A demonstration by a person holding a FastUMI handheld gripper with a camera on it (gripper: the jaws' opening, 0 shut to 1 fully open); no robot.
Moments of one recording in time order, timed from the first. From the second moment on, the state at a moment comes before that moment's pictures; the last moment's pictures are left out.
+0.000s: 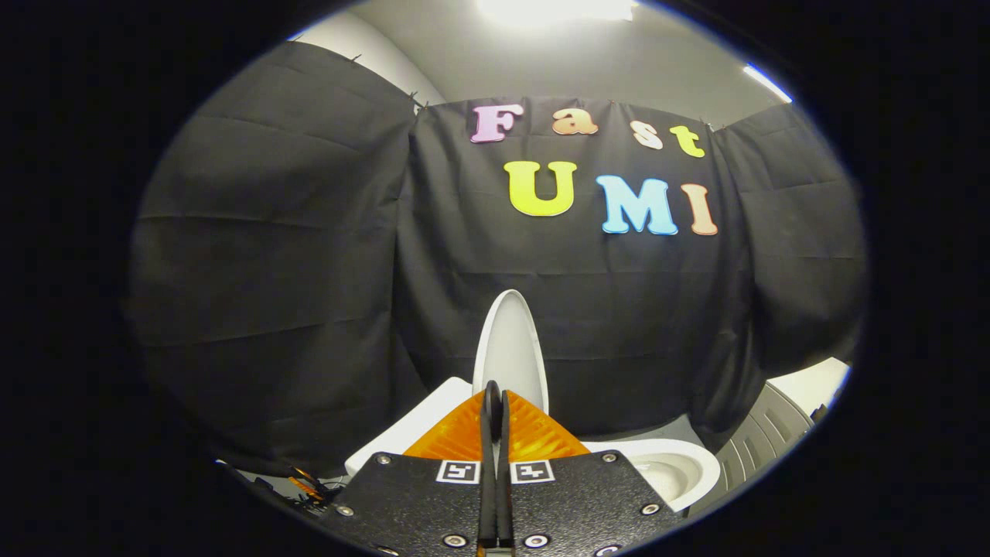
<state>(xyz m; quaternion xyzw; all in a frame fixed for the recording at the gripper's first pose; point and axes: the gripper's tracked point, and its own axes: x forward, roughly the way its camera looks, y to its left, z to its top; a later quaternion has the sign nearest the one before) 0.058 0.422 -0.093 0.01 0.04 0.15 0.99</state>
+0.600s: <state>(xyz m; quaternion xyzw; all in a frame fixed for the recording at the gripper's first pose) 0.059 0.457 -0.098 -0.02 0.04 0.18 0.98</state>
